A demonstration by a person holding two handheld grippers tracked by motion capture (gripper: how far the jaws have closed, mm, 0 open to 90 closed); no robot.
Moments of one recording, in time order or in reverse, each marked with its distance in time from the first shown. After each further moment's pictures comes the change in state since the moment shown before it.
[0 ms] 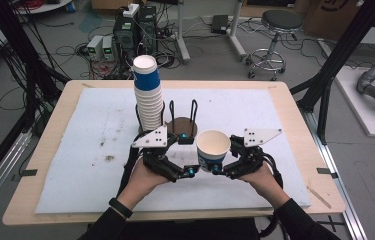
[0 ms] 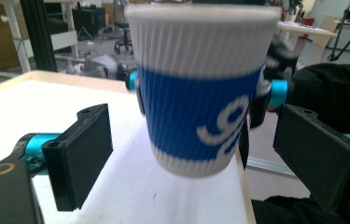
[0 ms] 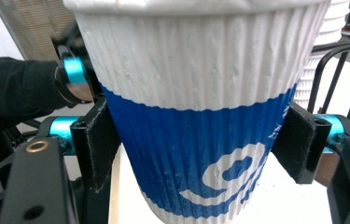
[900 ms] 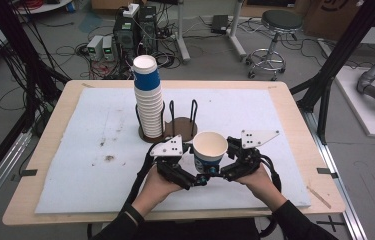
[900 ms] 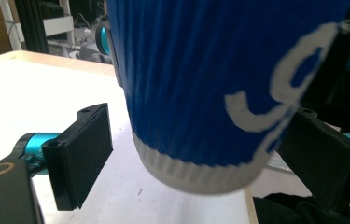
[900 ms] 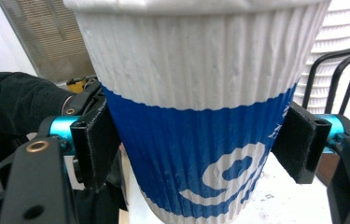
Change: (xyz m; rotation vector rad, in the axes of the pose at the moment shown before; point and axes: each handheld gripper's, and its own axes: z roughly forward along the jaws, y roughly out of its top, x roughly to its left) left arm -0.007 -0.023 0.034 0.028 0.005 -0.022; right arm 0.007 0.000 0.008 -0.027 0.030 0.014
